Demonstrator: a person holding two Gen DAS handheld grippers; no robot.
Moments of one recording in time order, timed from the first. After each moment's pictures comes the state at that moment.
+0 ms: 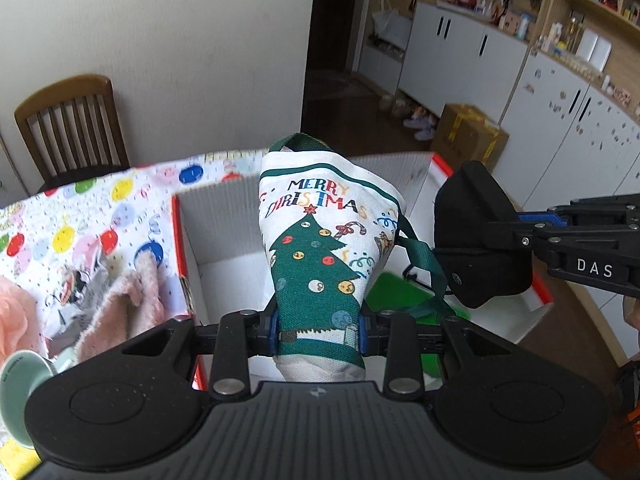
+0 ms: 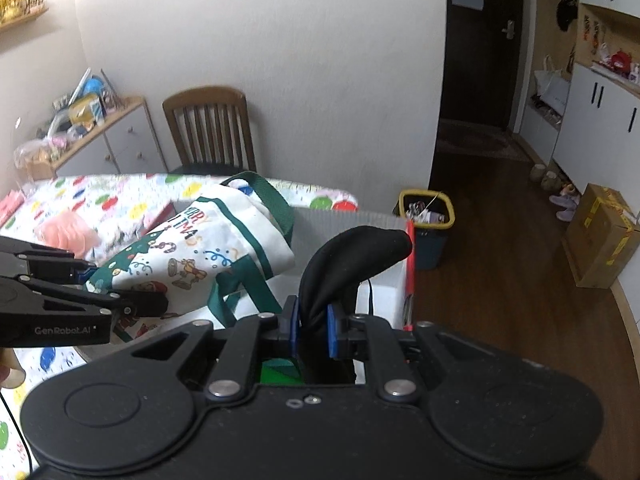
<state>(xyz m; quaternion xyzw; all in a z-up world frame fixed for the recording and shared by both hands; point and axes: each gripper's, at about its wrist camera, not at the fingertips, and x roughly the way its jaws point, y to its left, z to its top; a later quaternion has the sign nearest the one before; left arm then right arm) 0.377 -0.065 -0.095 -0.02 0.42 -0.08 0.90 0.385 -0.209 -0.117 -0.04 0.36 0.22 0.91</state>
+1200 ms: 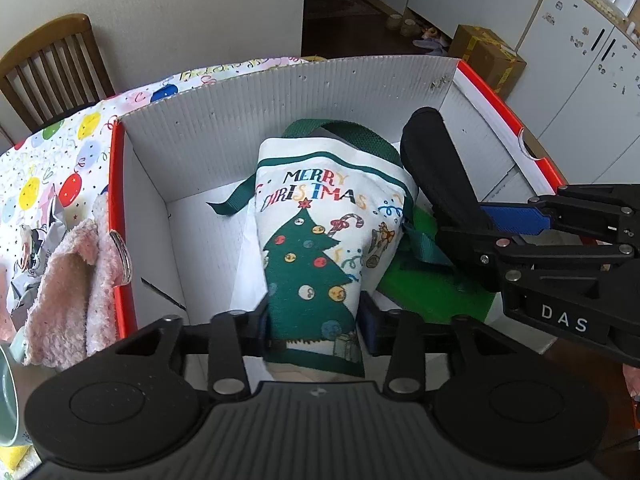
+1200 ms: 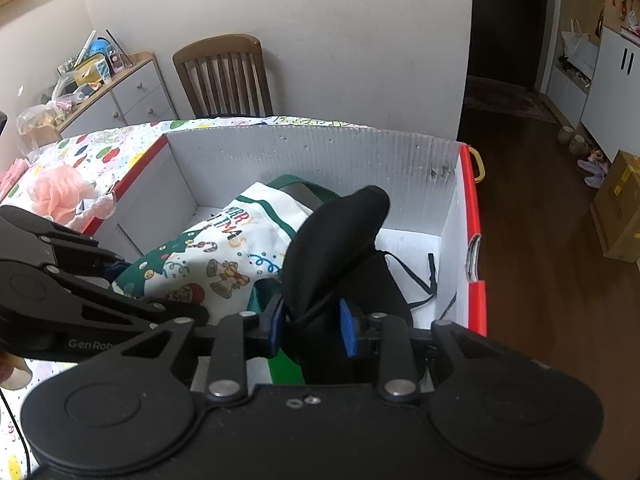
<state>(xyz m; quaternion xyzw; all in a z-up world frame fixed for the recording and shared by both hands) 0.424 -0.092 -0.142 0.01 0.53 -0.08 0.84 0.410 -0.196 -0.161 -0.04 0.42 0.25 0.87</state>
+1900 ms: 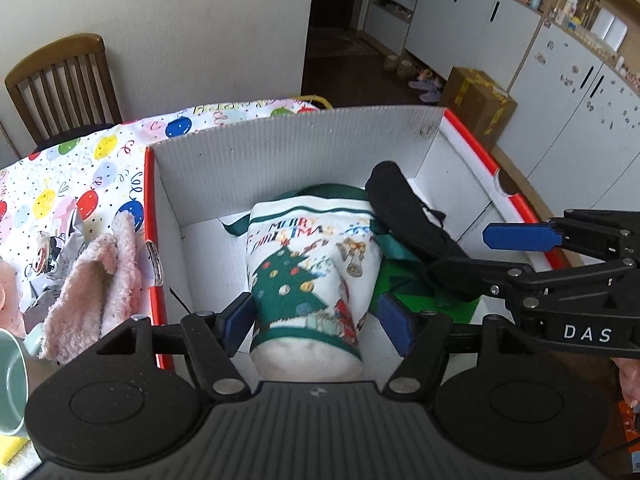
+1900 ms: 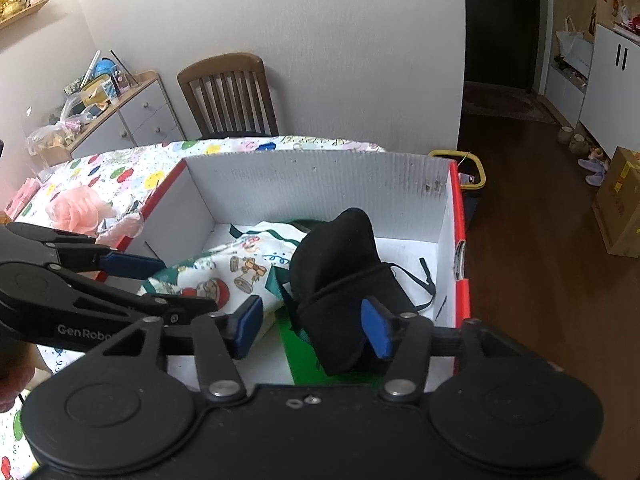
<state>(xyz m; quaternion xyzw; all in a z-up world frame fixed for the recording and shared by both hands) 0.400 -0.080 -0.117 -0.02 0.48 -0.08 0.87 0.395 -0.205 -0.136 -0.02 0.41 0.25 0.88</state>
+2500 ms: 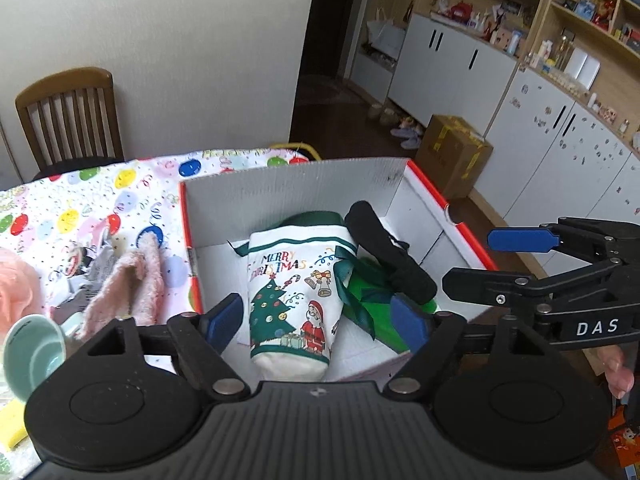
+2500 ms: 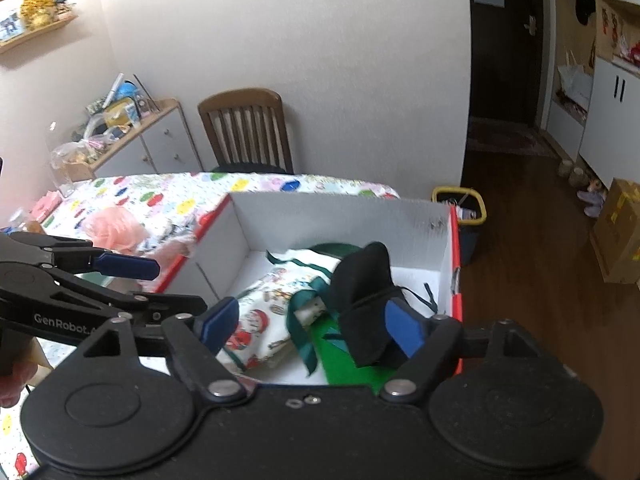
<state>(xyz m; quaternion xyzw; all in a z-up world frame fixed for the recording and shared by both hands) 0.342 -0.062 -0.070 -0.04 0.41 -0.10 0.90 0.347 -0.203 -0.093 -0.02 0.35 0.27 0.90</state>
